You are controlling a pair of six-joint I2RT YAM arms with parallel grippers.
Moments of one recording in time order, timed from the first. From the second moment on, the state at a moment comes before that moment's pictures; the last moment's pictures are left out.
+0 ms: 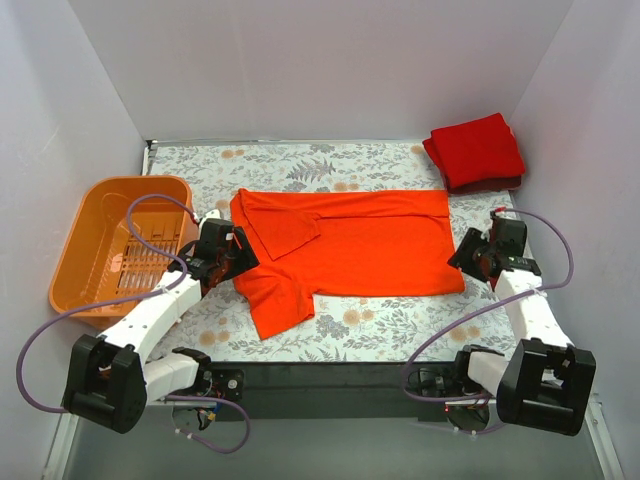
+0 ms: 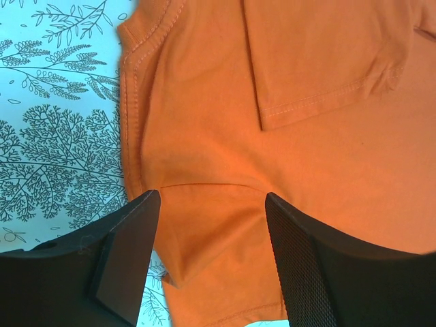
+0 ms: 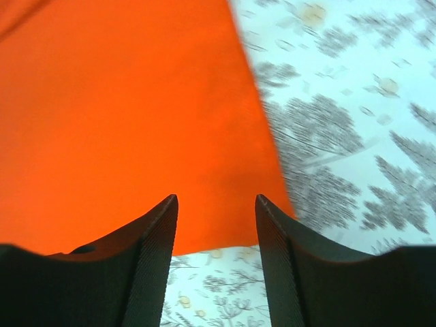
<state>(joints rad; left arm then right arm) -0.33 1.13 0.67 -0.39 -0.14 -0.68 -0.12 1.08 0.66 -0.41 -0.17 0.33</state>
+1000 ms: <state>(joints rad) -0.29 1.20 0.68 -0.58 -0.20 -0.85 -0.31 1.19 0.52 -0.36 -0.18 0.31</state>
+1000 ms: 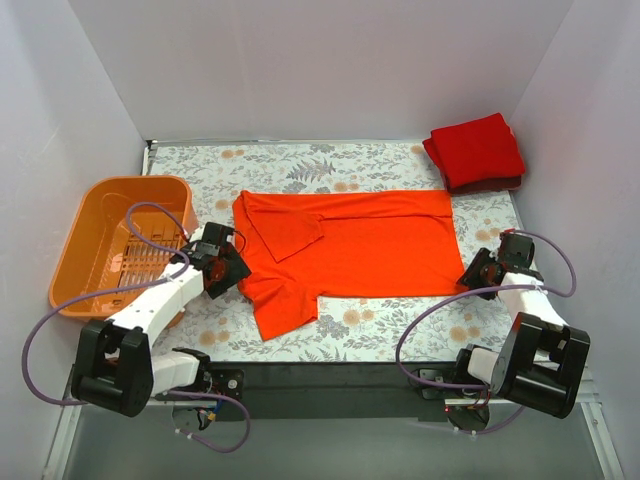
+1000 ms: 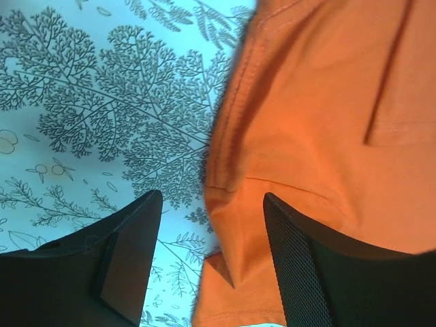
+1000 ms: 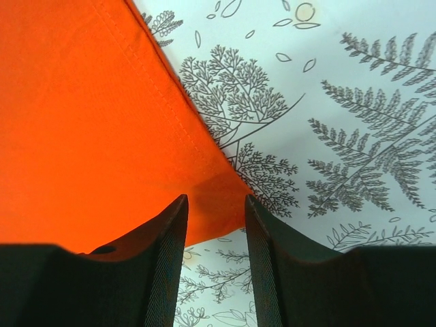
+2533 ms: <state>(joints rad) -0.28 1.39 0.71 -0.58 -0.22 -0.83 -0.29 1.09 0.52 -0.48 -0.04 0.30</state>
